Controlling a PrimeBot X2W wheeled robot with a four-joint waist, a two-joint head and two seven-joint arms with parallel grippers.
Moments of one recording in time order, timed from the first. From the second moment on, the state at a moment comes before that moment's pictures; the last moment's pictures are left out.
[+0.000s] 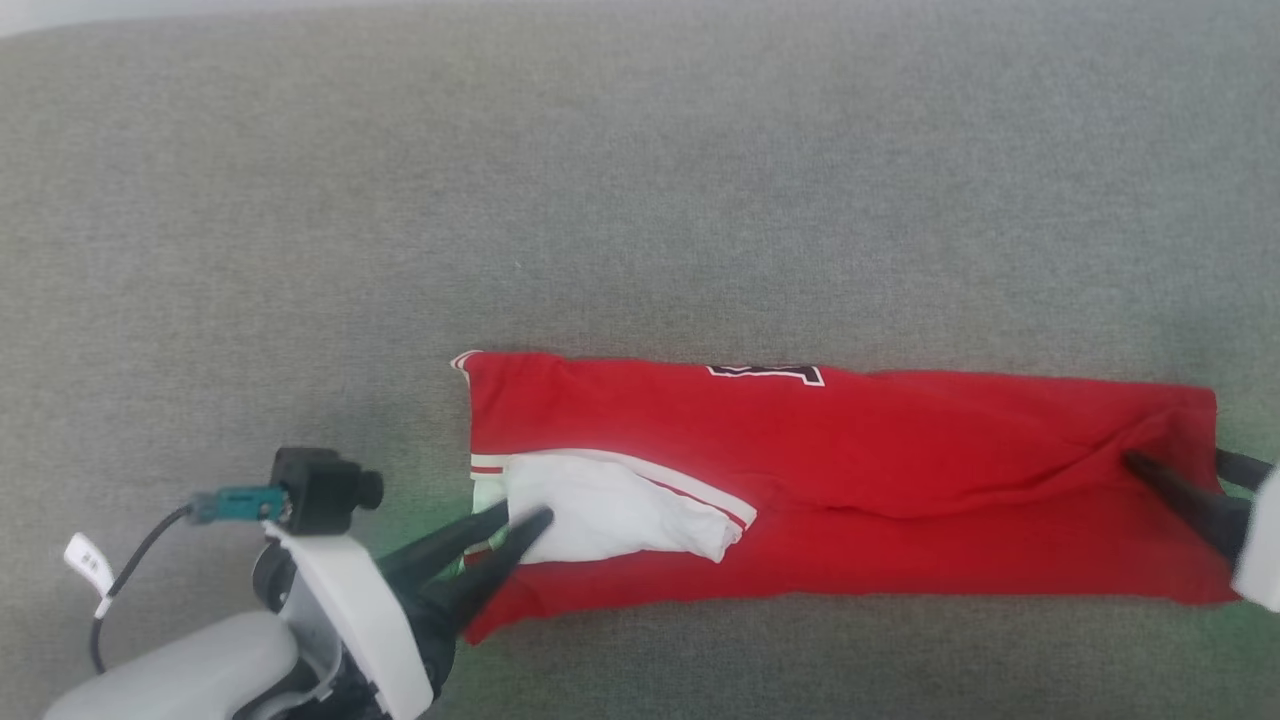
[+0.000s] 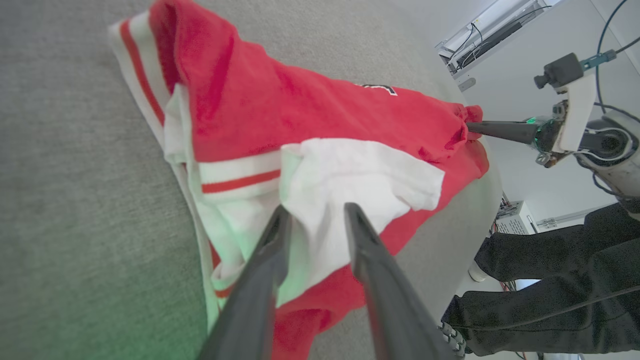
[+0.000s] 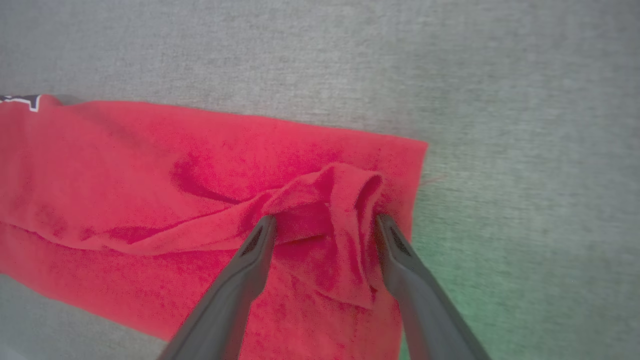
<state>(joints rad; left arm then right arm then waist) -0.67 0.81 -1.26 0.06 -1.43 -0.13 -0.25 -0.20 -0.68 0.12 0.10 0.90 0.13 0.57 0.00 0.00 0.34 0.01</state>
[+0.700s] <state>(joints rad) -0.24 0.55 -0.59 0.15 -1.09 -0.13 -0.26 -0.11 -0.68 -0.07 0.25 0.98 0.13 0.75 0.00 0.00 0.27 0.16</state>
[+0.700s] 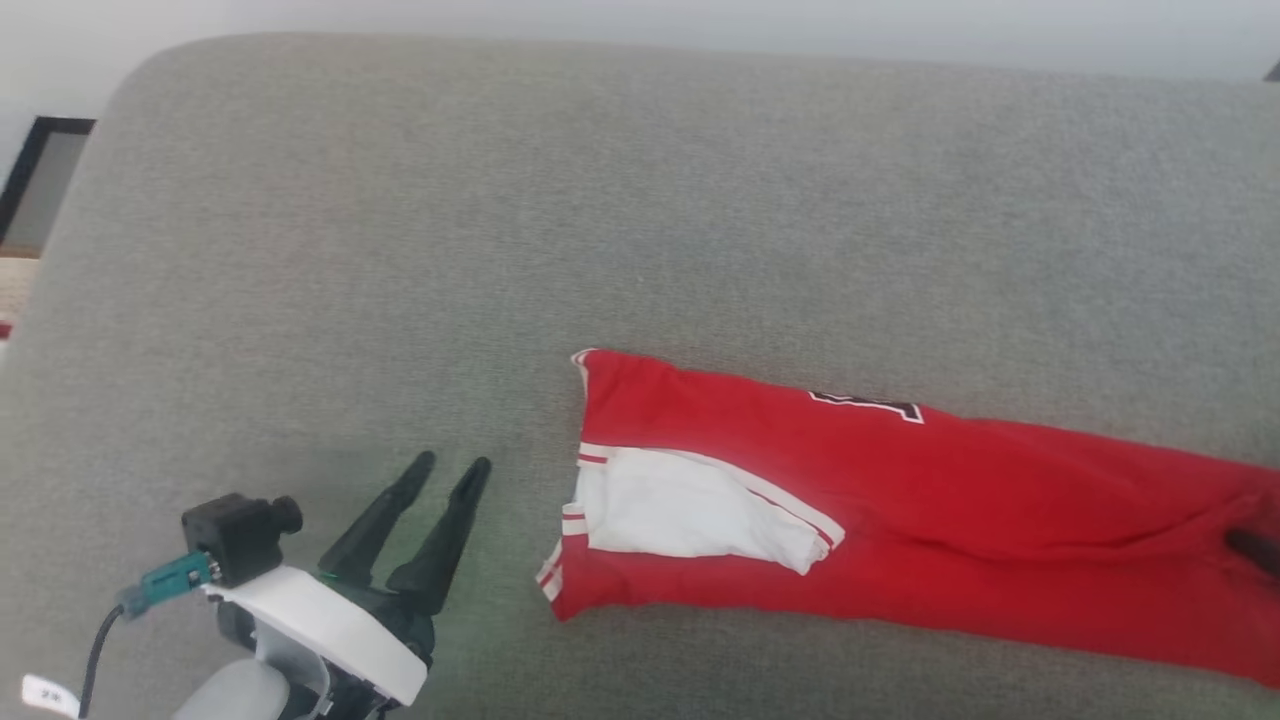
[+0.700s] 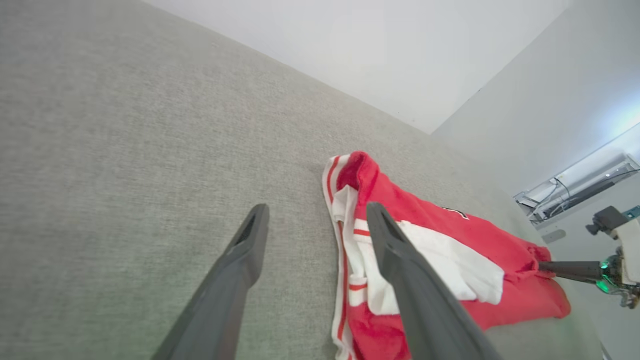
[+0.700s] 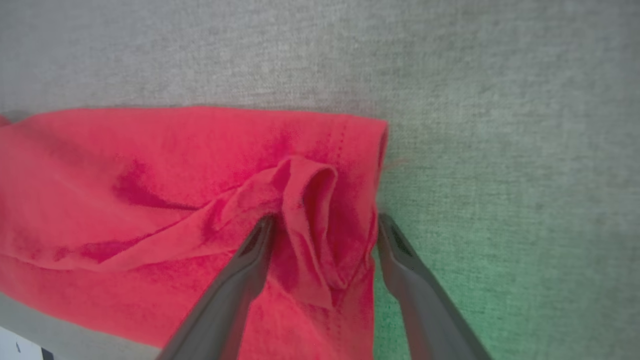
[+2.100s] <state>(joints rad) -0.11 0.25 0.00 0.05 -0.31 -0.13 -0.26 -0.47 -0.58 -0.59 0.48 0.38 0.13 0.64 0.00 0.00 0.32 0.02</state>
